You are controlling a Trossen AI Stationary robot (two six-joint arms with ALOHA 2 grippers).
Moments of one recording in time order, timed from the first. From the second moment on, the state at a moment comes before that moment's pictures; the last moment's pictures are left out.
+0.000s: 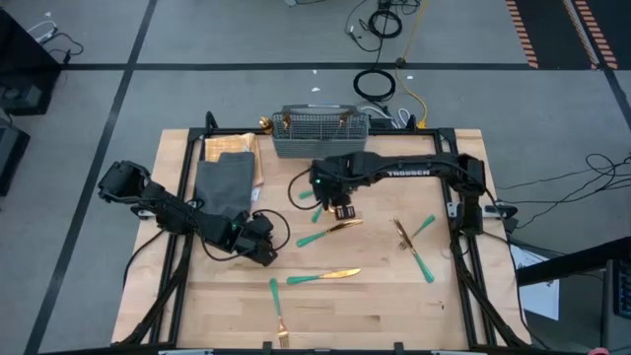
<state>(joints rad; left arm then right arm) -0.38 1.50 0.64 -0.31 -0.43 -0.93 -0.14 1.93 1.63 -0.95 0.10 -0.33</state>
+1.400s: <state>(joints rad) -0.39 1.50 0.64 -0.29 -0.42 -0.89 -0.34 2.15 1.61 -0.82 -0.03 -0.47</state>
